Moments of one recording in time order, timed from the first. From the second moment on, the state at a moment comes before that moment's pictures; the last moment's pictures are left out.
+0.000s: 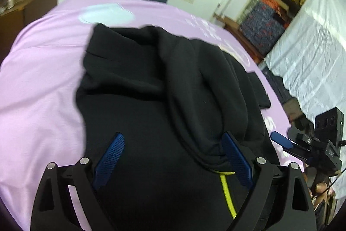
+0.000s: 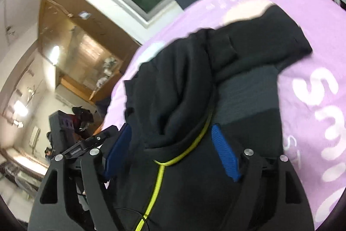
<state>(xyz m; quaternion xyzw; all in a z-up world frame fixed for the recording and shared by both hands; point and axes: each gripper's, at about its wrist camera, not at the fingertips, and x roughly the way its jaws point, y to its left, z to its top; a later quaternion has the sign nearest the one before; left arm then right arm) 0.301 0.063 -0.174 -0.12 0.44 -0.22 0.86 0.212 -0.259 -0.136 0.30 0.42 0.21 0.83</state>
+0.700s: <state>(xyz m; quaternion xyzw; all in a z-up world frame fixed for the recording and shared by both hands) 0.335 0.048 -0.211 -0.11 0.49 -0.24 0.83 0.240 -0.235 -0.184 0.30 0.49 0.19 0.79</state>
